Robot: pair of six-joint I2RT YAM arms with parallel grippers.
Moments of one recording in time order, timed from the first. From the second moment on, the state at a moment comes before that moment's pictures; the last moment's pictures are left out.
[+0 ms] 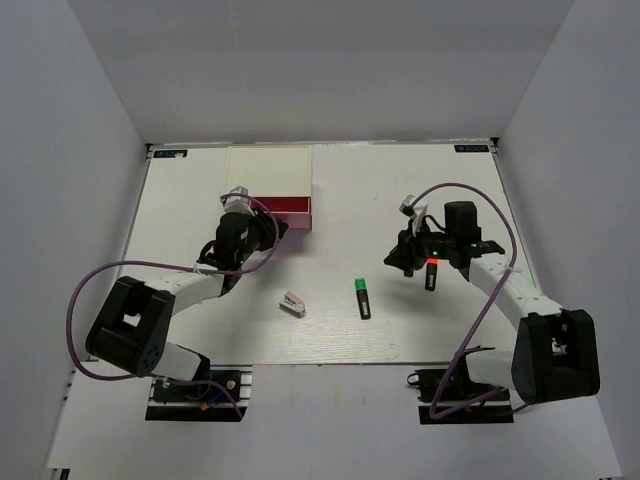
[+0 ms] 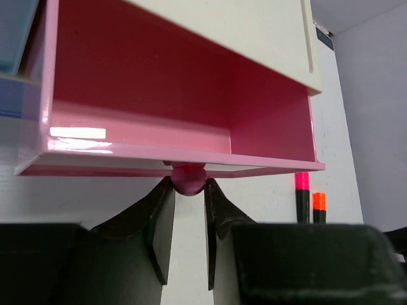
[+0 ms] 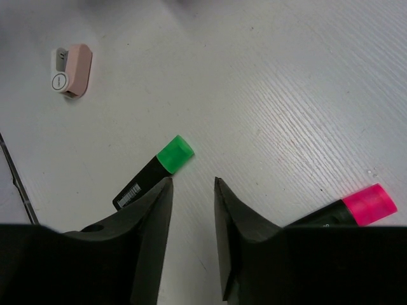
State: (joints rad) left arm -0.40 1.44 0.58 0.53 0.04 -0.75; right arm 0.18 1.25 0.72 -0.24 -0.81 -0.32
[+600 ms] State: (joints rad) left arm -0.41 1.32 0.57 0.35 0.07 -0.70; right arm 0.27 1.36 0.81 -0.38 -0.80 -0.38
